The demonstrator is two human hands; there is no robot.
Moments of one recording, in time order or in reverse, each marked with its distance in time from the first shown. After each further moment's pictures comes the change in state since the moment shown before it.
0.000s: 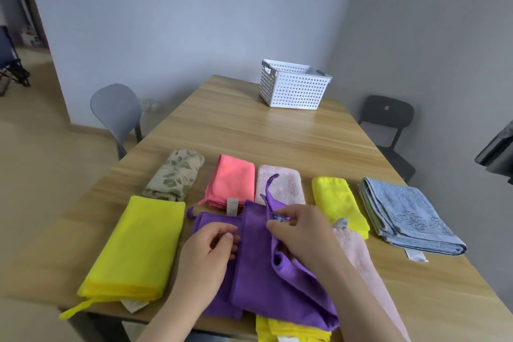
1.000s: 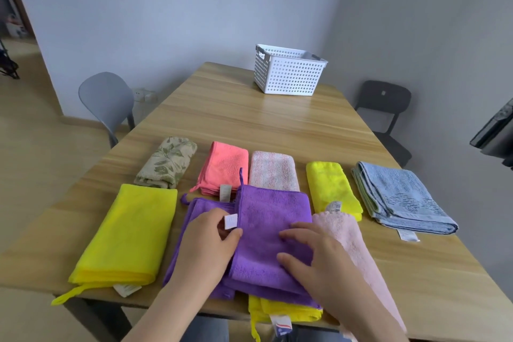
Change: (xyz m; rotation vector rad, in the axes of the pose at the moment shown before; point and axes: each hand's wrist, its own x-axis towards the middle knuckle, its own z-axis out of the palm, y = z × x) left_hand -0.002 0.010 0.009 0.511 0.006 0.199; right_hand -0.044 0.055 -0.015 -0.293 -0.009 -0.228
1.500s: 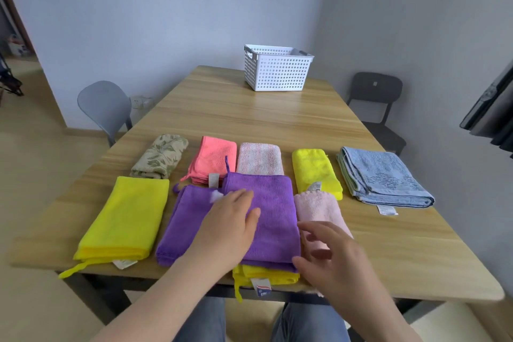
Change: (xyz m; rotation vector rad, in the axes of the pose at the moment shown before) left_hand -0.020 0.045 0.012 0.224 -0.236 0.257; right_hand -0.060 0.028 -0.020 0.221 0.139 -0.028
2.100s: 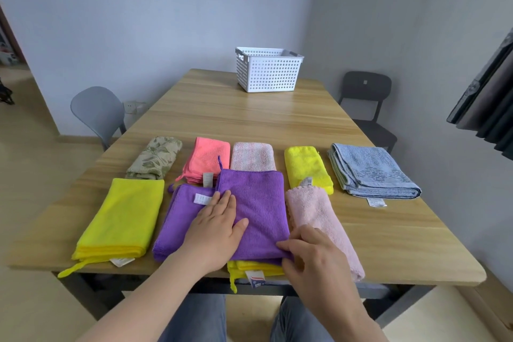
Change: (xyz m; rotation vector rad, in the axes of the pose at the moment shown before) left_hand -0.003 -0.025 0.014 0.246 -0.277 -0.077; right_hand -0.010 0.008 0.027 -0.343 0.100 -0.166
